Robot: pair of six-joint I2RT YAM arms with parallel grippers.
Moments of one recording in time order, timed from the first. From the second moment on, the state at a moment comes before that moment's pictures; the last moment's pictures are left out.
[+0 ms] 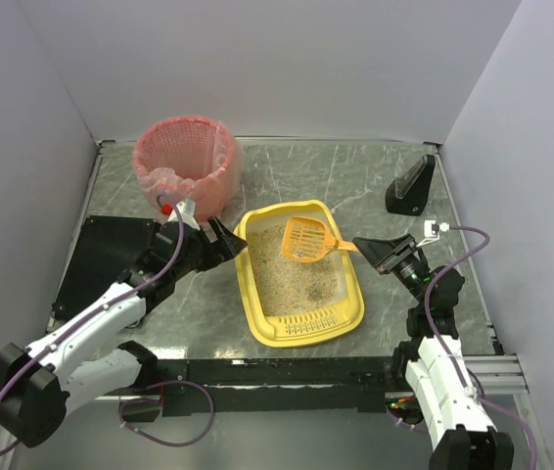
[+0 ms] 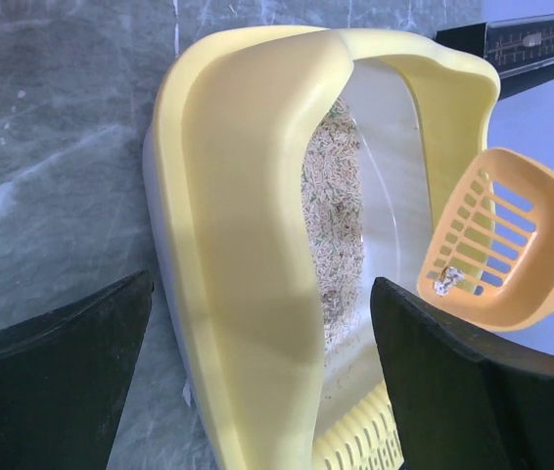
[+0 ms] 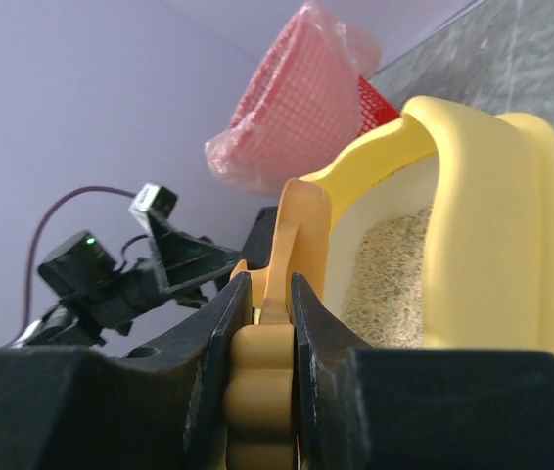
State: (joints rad) left arm -0.54 1.01 0.63 -0.08 0.01 -0.88; right arm -0.07 0.59 0.18 0.57 -0.69 1.12
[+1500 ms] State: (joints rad) left arm -0.54 0.57 0.46 -0.37 -0.21 -0.95; right arm 0.51 1.97 1.90 0.01 -0.34 1.04
